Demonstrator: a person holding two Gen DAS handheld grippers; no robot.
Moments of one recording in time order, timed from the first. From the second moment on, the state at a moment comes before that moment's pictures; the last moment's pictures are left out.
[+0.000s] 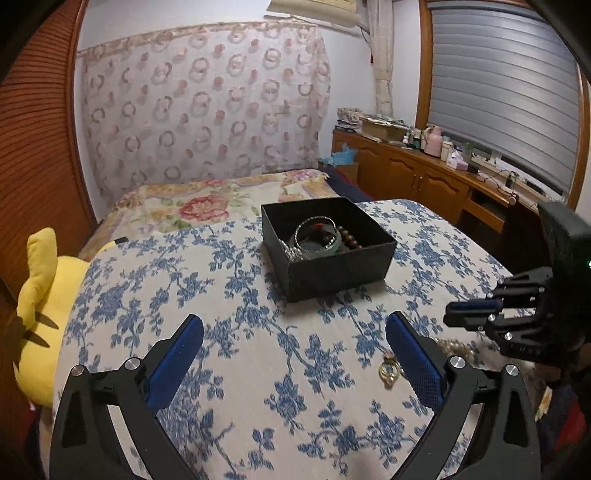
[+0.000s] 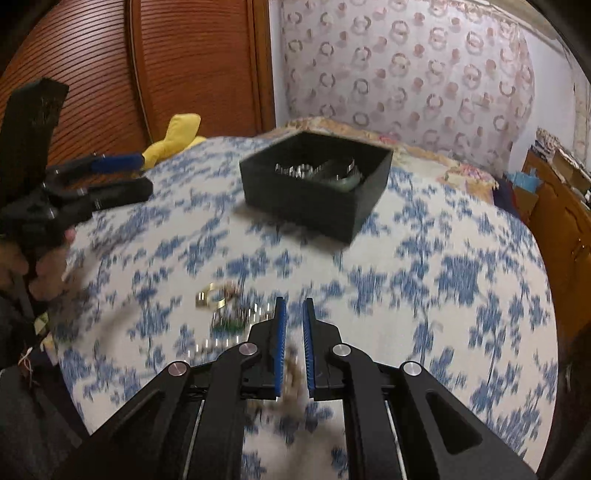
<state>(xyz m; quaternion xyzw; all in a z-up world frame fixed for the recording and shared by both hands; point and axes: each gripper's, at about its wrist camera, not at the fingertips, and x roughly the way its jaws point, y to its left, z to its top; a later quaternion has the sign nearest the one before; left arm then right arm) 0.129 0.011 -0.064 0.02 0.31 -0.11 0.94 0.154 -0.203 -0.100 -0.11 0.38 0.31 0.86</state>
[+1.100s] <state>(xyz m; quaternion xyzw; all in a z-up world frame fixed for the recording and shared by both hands) 0.103 0.002 -0.090 0.01 0.35 -0.14 0.93 0.130 -0.228 -0.089 -0.11 0.36 0.30 0.88</state>
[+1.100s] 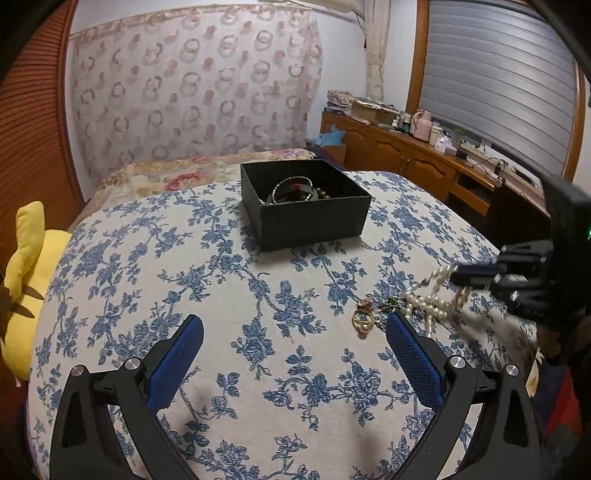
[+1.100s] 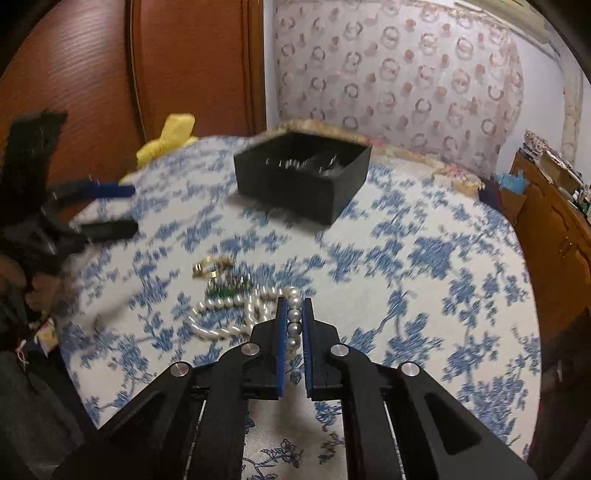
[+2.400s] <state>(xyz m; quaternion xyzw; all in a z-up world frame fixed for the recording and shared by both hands) 0.136 -0.067 -0.124 0.10 0.42 -0.19 0.88 0.122 -0.253 -0.072 -0.08 0.33 0.29 0.89</state>
